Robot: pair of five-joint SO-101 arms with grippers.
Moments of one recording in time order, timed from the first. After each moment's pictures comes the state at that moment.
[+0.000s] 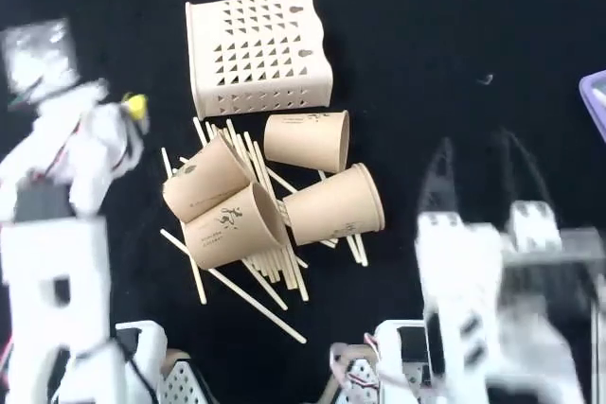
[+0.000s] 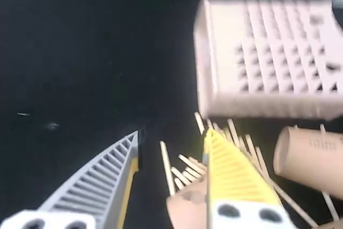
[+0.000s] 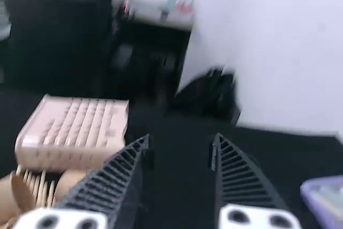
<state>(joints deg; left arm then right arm) -12.7 -41.4 26.6 59.6 1.1 0.7 -74.2 22.5 73.8 8.3</state>
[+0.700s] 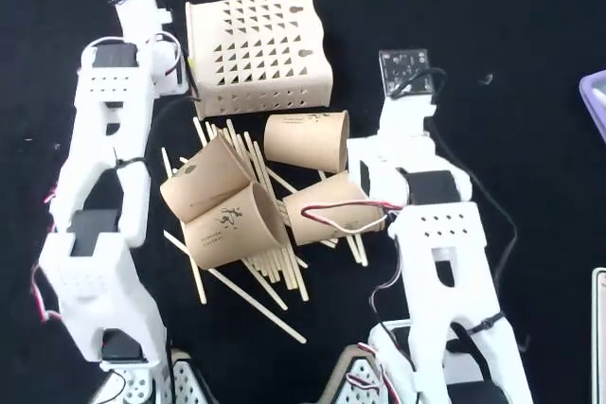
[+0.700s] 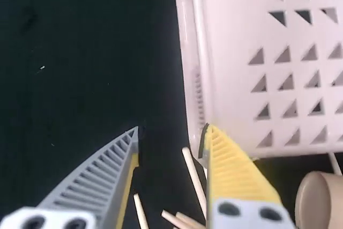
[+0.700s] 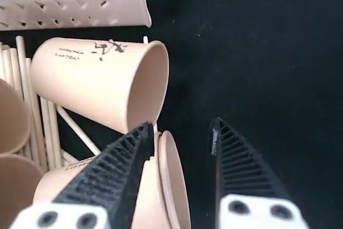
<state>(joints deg) -7.4 19.6 -17.8 59.6 1.1 -4.8 -35.4 46.9 48.7 -0.9</state>
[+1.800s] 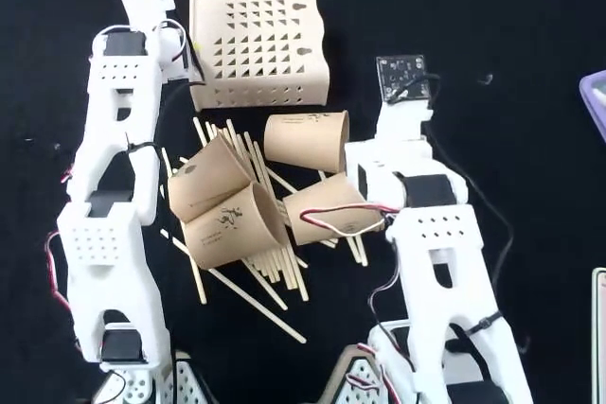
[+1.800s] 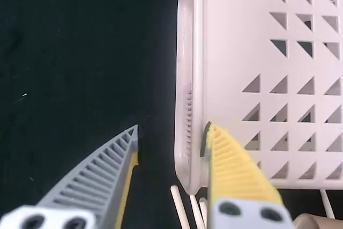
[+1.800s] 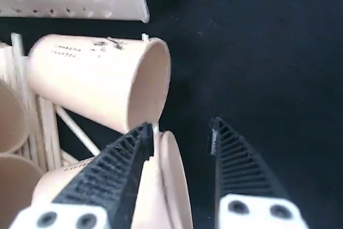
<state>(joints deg) -6.9 35.2 -34.3 61.9 4.1 -5.6 -35.4 48.4 47.5 -0.9</state>
